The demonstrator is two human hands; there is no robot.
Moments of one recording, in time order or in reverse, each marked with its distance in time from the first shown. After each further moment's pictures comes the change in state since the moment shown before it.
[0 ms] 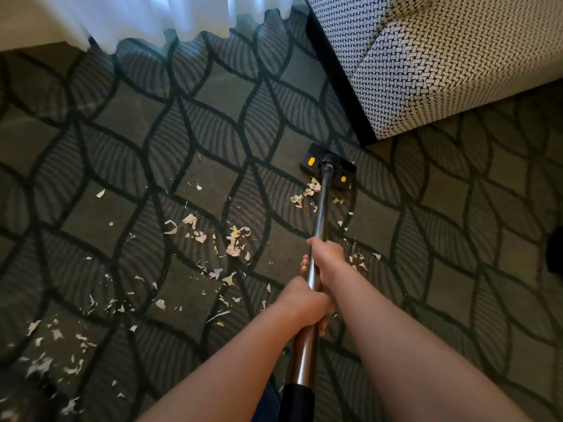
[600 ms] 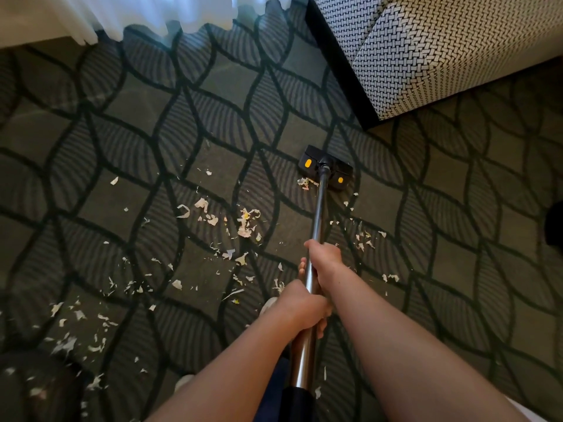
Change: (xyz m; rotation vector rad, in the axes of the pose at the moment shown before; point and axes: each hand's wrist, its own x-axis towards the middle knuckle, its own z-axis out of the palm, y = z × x) left_hand -0.031 -0.091 -0.008 -0.020 -0.025 -0.005; right_hand -0.047 0.081 0.019 -0.009 0.010 -0.009
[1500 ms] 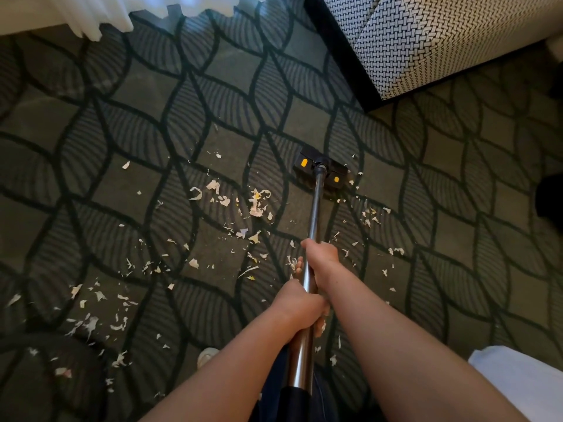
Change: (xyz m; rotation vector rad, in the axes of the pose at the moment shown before) left_hand -0.055 -0.089 -0.034 0.021 -0.001 0.005; right_hand -0.041 0.092 0.046 0.035 0.024 0.011
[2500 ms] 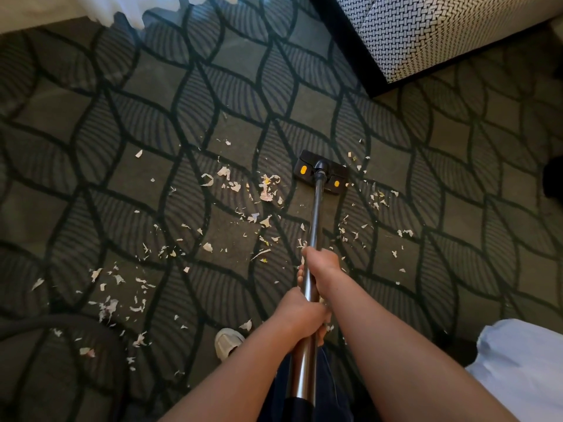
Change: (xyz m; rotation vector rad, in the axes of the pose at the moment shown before) left_hand -0.023 -0.081 -0.006 -0.019 0.000 -0.026; right_hand -0.030 0.079 0.016 -0.017 -0.002 -0.003
